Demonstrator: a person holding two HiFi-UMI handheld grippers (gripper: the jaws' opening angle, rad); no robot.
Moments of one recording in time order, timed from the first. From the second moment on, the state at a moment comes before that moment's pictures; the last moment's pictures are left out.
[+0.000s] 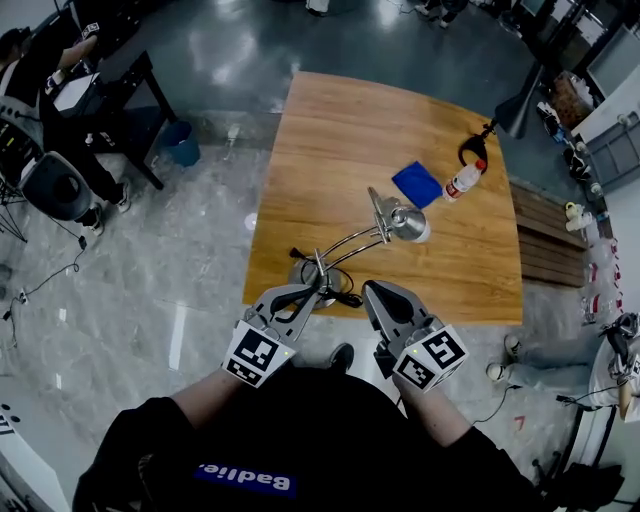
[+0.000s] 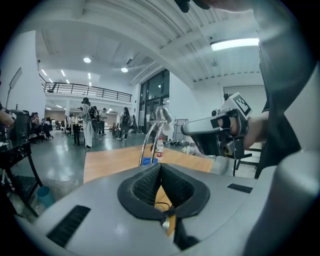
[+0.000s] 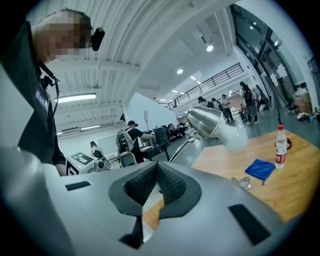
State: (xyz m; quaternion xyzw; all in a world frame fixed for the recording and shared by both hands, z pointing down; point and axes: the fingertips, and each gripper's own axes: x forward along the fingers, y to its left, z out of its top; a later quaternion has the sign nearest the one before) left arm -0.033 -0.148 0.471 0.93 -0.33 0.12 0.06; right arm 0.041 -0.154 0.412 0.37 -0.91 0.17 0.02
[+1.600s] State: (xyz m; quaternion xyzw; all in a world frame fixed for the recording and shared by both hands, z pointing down) left arm -0.001 -0.213 0.573 0.92 -0.32 0.22 0.08; right arm 0.051 -0.229 0.410 0.39 -0.85 0.34 -0.08
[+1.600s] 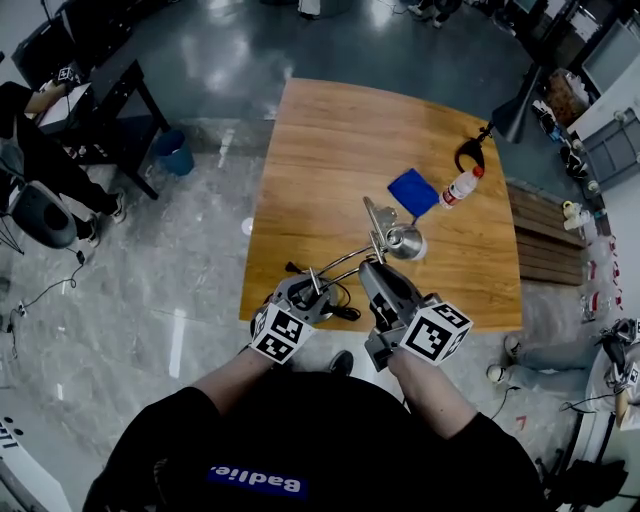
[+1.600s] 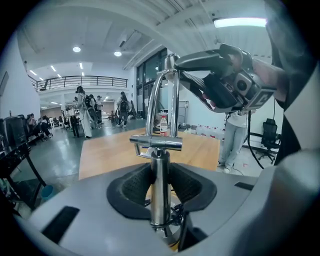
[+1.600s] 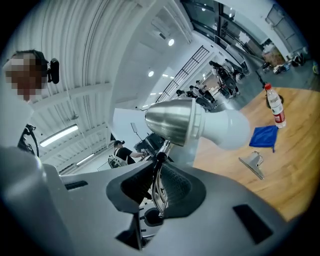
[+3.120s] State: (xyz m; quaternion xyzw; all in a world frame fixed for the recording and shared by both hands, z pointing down) left arm -0.005 -0.216 0.572 0.92 -0.31 0.22 0.10; right arm 0.106 -0.241 0.549 0.32 -0.65 0.61 -0.33
